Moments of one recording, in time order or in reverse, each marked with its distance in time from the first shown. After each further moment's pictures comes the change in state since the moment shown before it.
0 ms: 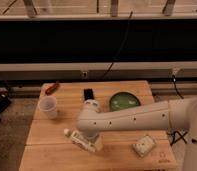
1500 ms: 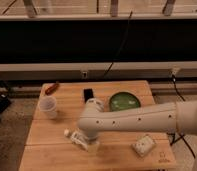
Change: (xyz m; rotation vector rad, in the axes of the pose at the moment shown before) arm -0.014 0.002 -0.020 -0.006 -0.066 0.570
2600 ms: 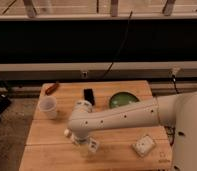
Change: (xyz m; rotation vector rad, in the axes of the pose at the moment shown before) arm -0.030 -0.011 0.037 -0.009 0.014 0.052
